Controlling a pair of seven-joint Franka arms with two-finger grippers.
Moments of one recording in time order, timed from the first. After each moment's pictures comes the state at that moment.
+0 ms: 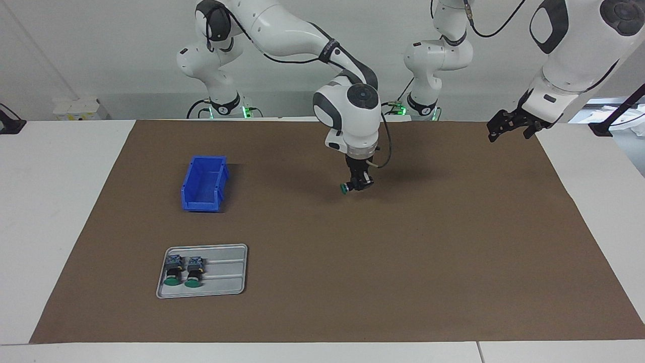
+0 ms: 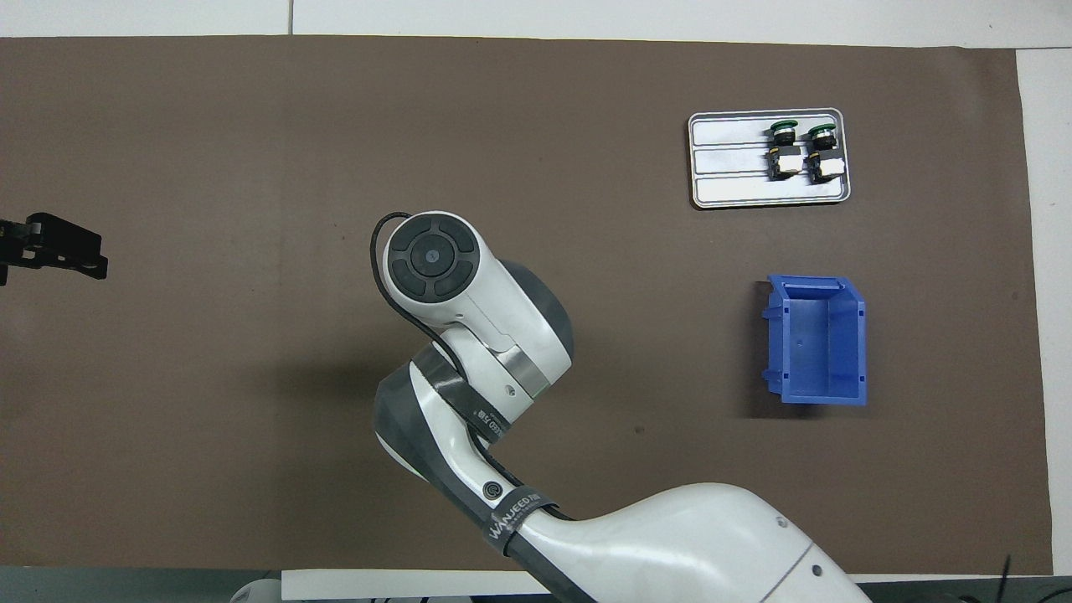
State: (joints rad) left arm -0.05 -0.05 -0.04 -1.67 0.03 1.49 -0.05; right arm 0.77 0.56 0.00 -1.48 0.08 2.10 2.10
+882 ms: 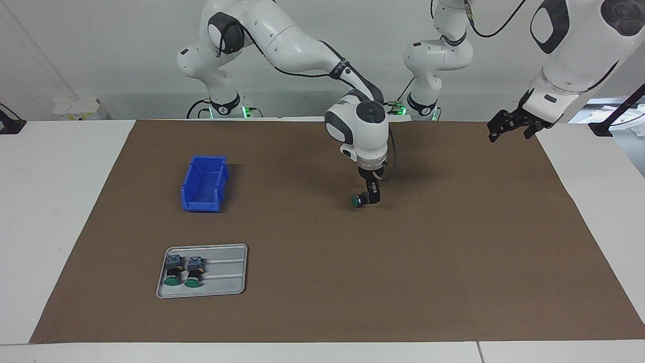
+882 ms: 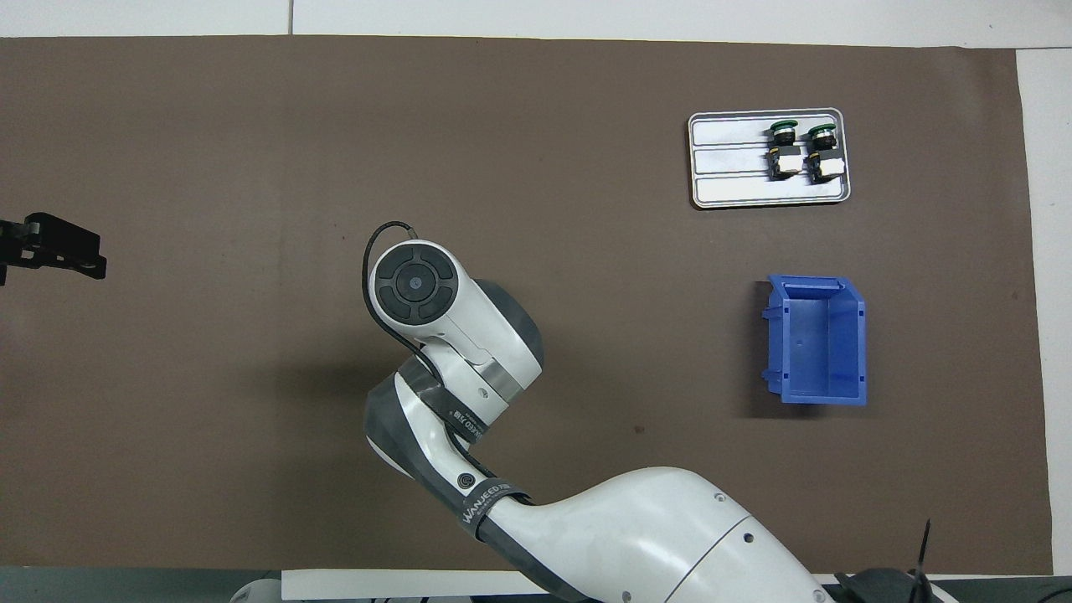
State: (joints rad) left arm -0.05 -0.05 -0.04 -1.67 0.03 1.49 -0.05; right arm 0.79 0.62 0.00 -1.45 0.09 2.19 2.27
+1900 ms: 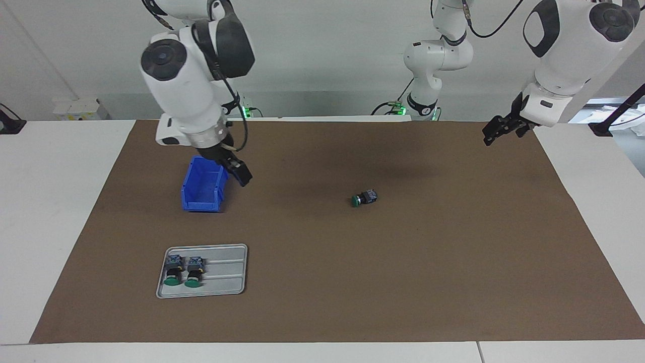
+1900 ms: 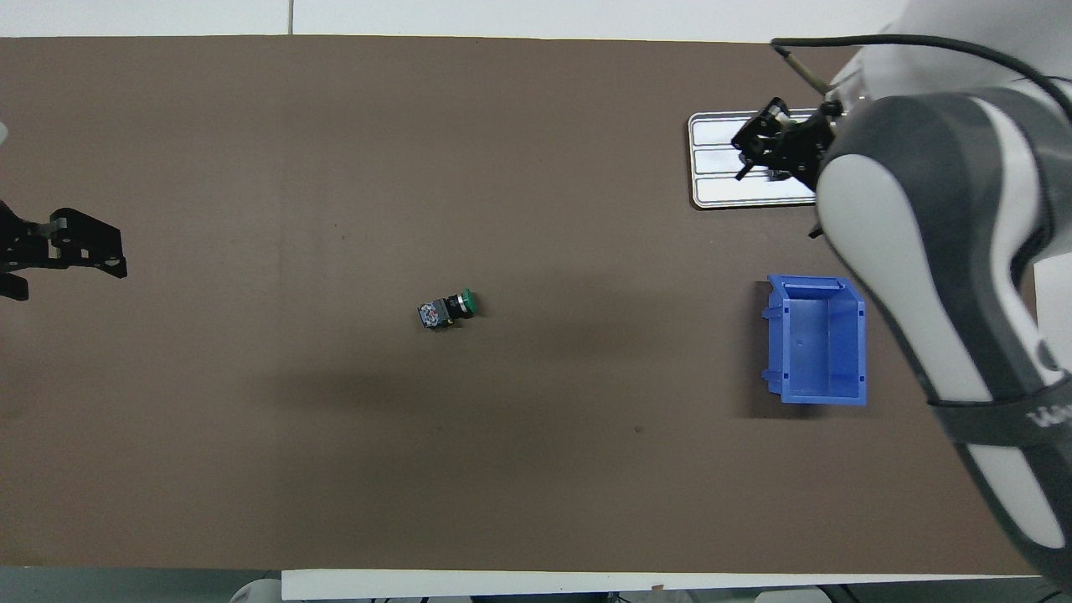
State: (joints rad) left arm -0.08 -0.06 -0.04 -1.71 0.03 1.50 -0.30; right arm 0.16 0.22 -0.01 -1.42 0.09 1.52 0.79
